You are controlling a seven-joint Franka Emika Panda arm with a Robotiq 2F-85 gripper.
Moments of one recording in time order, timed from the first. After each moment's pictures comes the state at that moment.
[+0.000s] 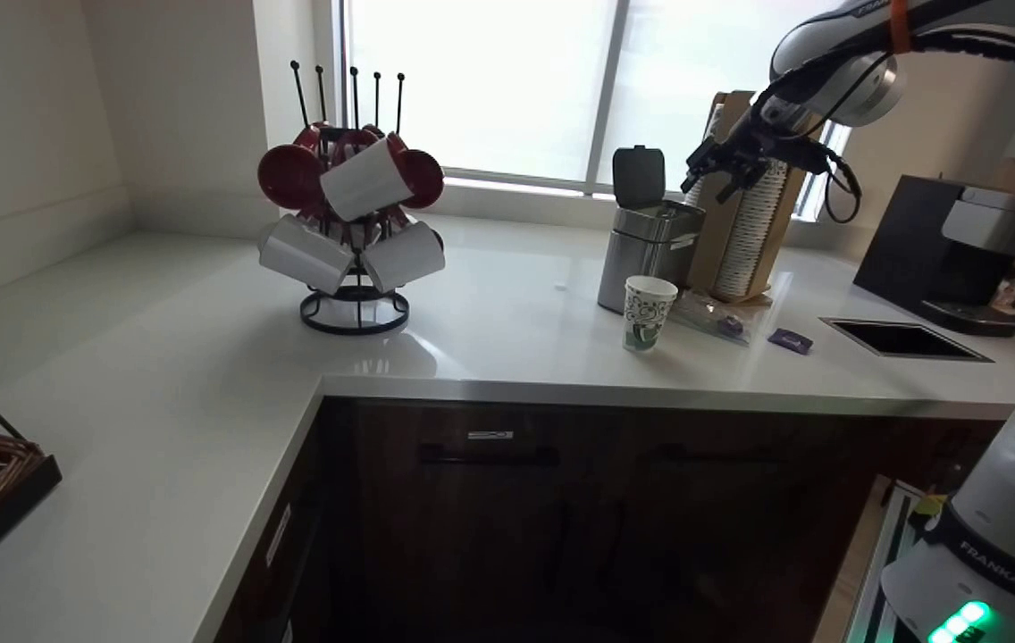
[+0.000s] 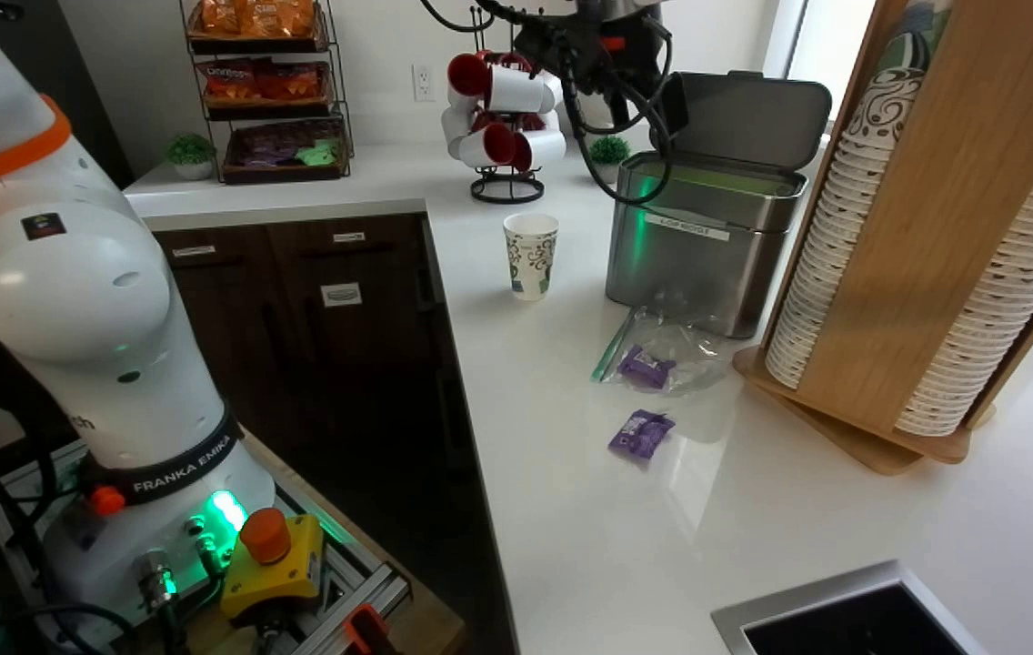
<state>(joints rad) -0.17 -0.27 -0.28 -2.28 0.14 2.51 -0.09</state>
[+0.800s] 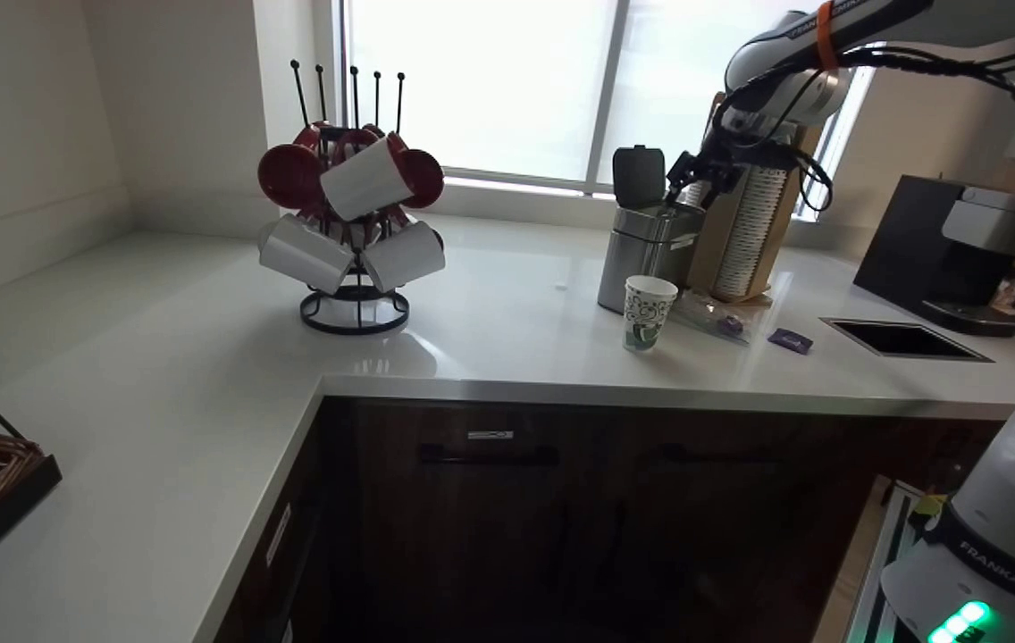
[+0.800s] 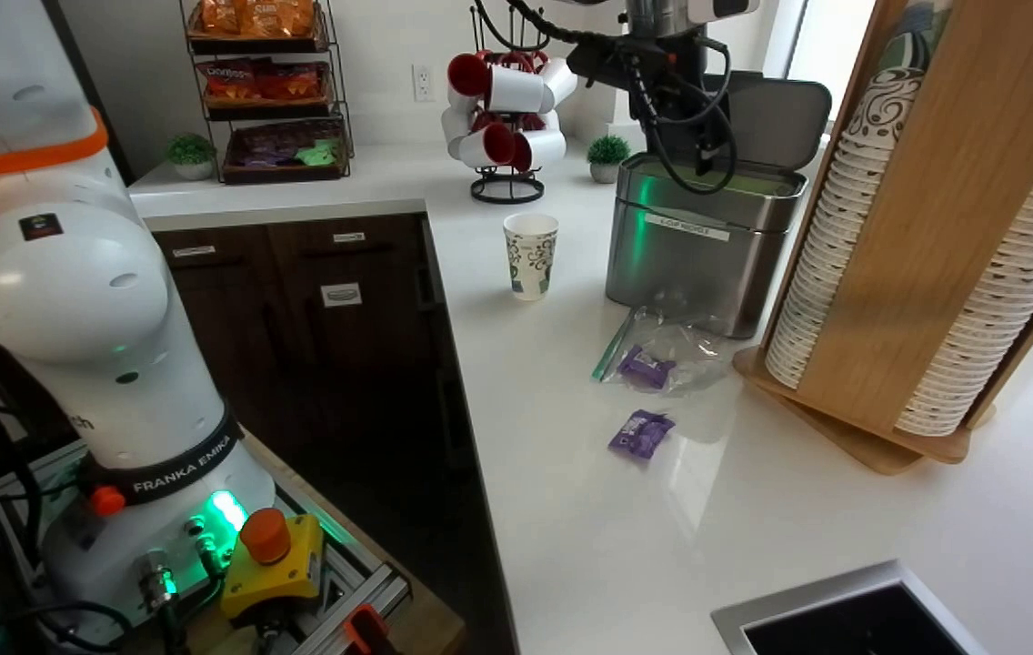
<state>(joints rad) -0.19 -0.04 -0.28 -2.05 0.09 2.40 -0.11</state>
